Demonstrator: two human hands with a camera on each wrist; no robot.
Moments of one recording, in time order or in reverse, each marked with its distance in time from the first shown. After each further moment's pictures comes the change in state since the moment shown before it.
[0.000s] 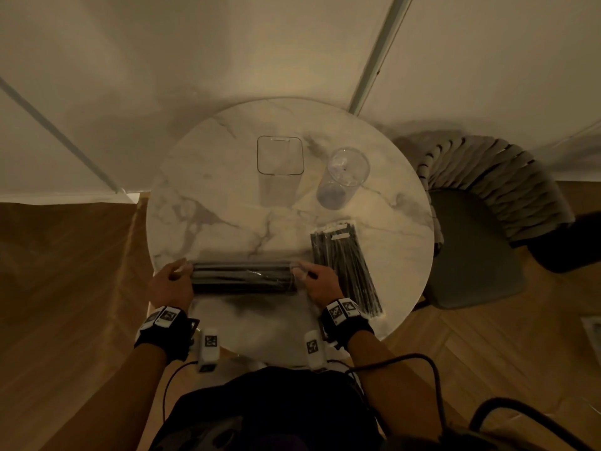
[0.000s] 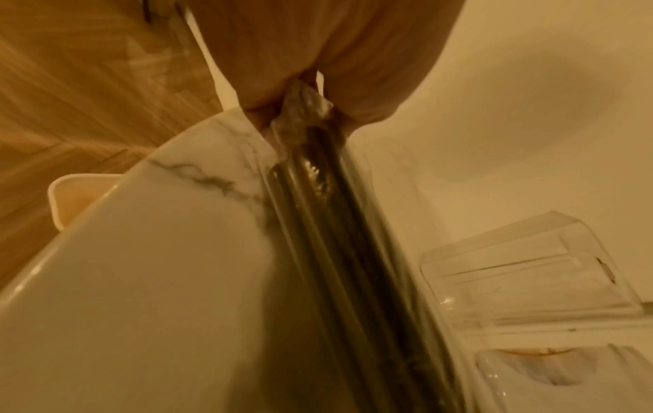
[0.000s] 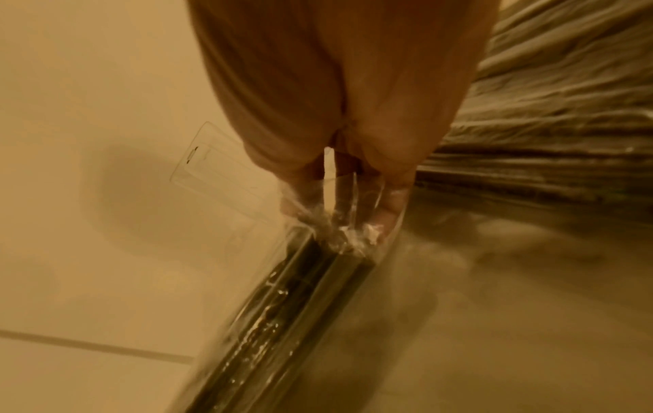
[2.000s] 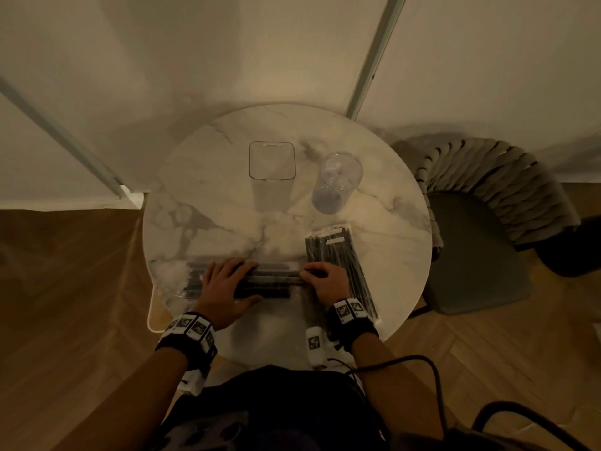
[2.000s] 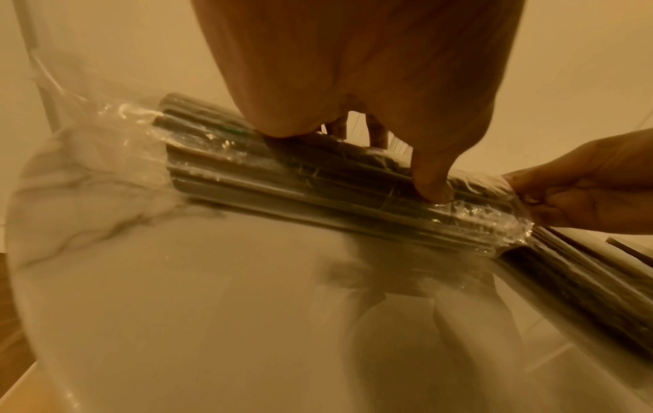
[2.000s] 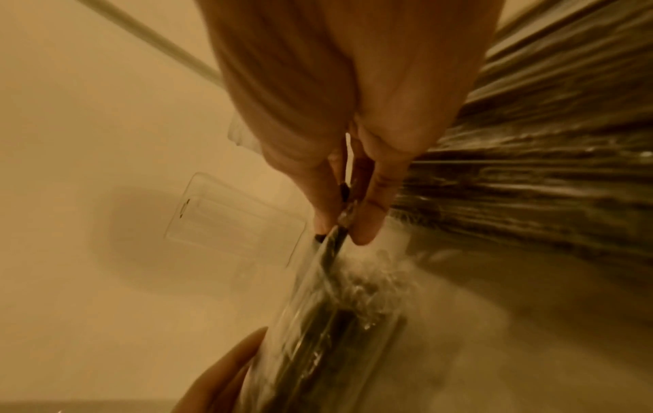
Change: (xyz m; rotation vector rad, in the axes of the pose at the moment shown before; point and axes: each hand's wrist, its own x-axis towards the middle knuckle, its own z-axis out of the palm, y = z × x) left_hand -0.013 -0.020 0.068 0.655 -0.380 0.947; right_hand 0.010 0.012 -0.025 0.102 0.183 0.092
